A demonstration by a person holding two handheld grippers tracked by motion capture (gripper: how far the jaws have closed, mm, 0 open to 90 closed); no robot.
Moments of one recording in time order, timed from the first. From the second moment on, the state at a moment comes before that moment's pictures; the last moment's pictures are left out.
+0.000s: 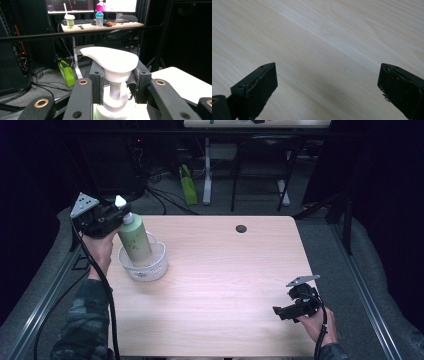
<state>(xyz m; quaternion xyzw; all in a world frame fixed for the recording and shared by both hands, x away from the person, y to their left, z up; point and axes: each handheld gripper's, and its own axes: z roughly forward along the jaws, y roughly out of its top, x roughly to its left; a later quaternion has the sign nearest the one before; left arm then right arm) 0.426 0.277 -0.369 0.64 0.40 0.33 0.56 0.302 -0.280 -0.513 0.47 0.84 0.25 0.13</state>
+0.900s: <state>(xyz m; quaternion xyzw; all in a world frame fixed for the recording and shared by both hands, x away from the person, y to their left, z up) 0.433 0.273 -0.400 0.66 0.41 0.32 0.54 0.302 -0.279 -0.513 0.47 0.84 0.25 0.13</state>
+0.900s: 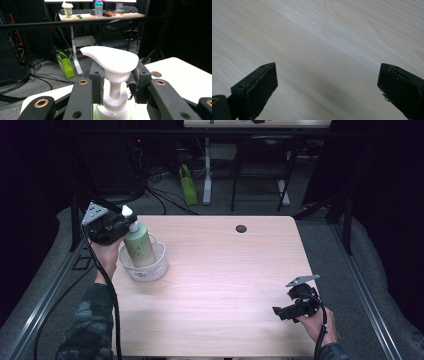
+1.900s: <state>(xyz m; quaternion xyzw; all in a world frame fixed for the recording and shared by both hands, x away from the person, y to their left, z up) 0.436 0.276 -0.417 0.66 0.43 0.31 0.53 0.302 -0.280 -0.512 0.47 0.84 0.25 0.13</state>
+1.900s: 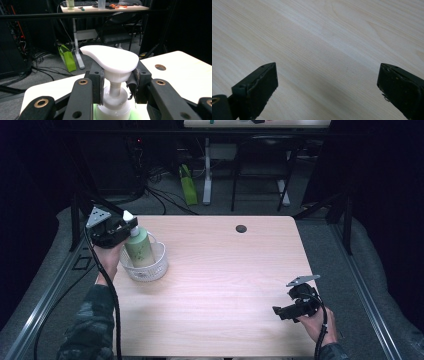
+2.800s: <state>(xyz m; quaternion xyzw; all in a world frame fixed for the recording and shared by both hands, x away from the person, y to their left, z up) 0.421 0.280 -0.419 0.66 0.43 0.30 0.53 0.301 -0.278 -0.510 0.47 0.84 0.25 0.13</state>
